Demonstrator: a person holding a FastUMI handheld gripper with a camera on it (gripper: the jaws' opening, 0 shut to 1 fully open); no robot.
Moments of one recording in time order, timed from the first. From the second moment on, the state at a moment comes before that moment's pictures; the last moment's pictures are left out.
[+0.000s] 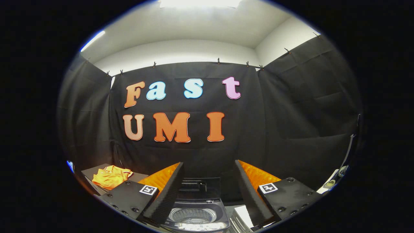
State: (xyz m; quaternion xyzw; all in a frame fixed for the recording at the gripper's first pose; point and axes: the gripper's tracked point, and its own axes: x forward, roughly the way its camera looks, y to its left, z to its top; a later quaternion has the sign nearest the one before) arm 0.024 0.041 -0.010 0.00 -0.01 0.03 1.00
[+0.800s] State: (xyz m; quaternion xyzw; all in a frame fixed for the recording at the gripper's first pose) arm 0.078 0.226 -0.002 0.04 0.00 0.15 0.99
